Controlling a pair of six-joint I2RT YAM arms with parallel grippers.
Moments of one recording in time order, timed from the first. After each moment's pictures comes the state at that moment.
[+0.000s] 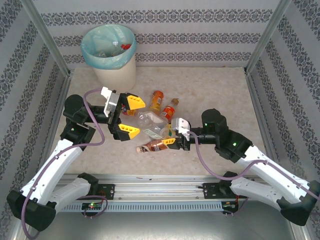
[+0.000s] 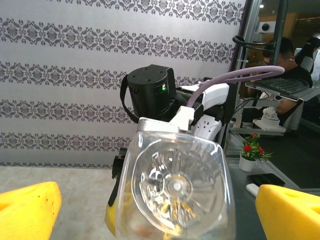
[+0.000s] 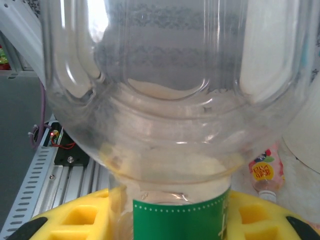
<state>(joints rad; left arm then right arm) -0.37 0.96 0.96 0.29 1.26 -0.34 0.81 0.89 0.89 -0.33 -0.60 -0.31</state>
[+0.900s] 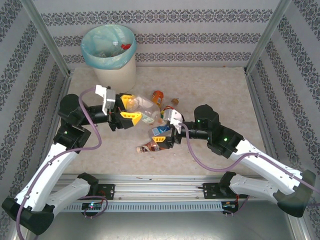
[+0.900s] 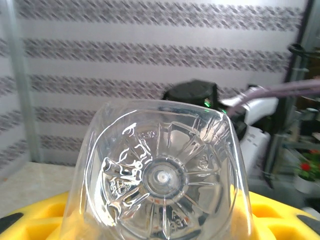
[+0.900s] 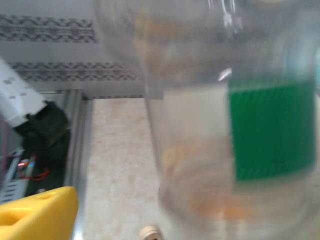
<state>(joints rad) -0.39 0.92 1.06 0.08 0.98 -0.20 0.85 0.99 0.94 -0.19 -0.43 -0.22</state>
